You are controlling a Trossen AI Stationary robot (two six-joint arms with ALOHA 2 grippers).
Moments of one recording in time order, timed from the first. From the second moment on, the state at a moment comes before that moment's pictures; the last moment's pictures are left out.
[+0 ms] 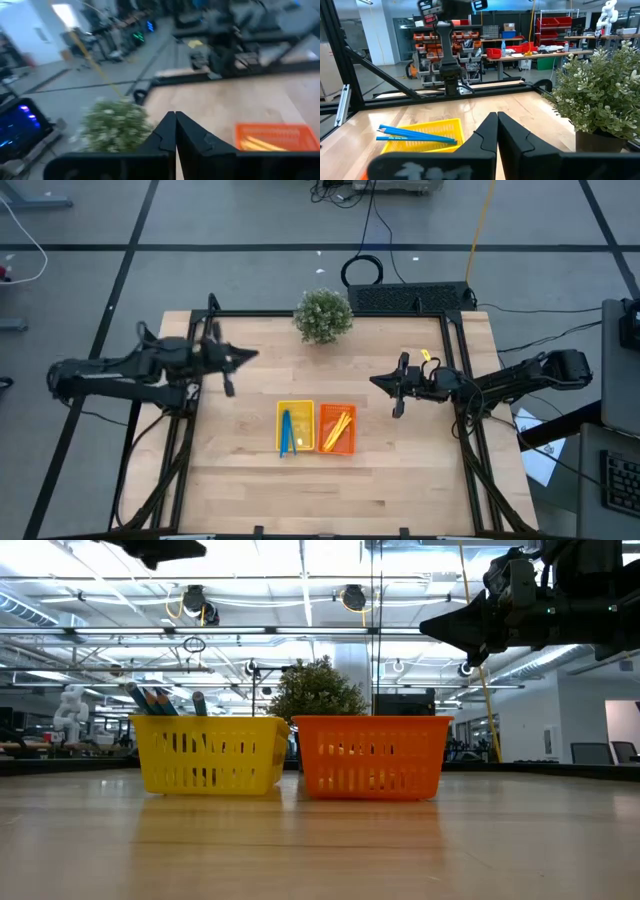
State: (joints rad) left arm 0.04 0.66 0.70 -0.19 -0.24 0.22; right arm -0.02 1.10 0.13 1.02 0.16 0.06
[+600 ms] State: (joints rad) left arm 0.12 0.32 0.21 0.11 -0.12 -0.01; right arm -0.02 1.10 0.13 1.02 0.16 0.06
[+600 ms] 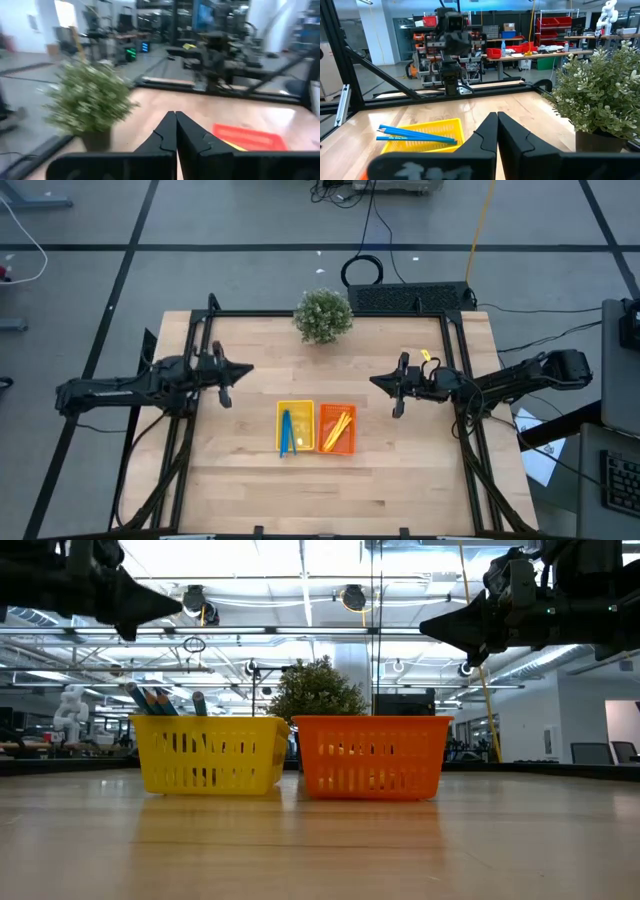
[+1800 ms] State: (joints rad) left arm 0.07 0.00 0.03 0.02 -0.06 0.00; right arm -0.02 1.10 0.13 0.98 0.16 0.06
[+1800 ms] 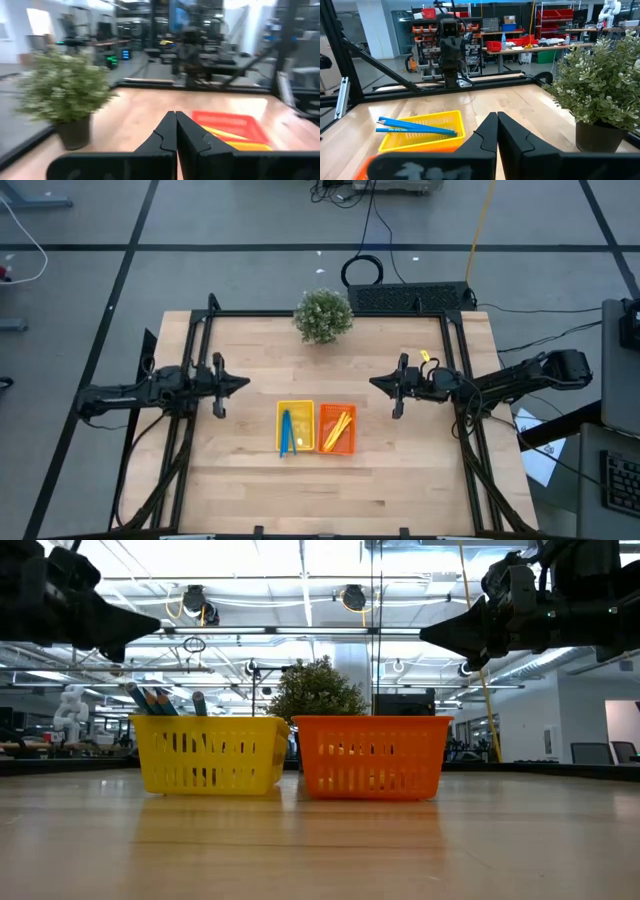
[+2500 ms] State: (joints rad) left arm 0.07 0.03 0.01 0.02 -0.02 0.05; right arm -0.02 1.00 0.13 0.93 0.16 0.11
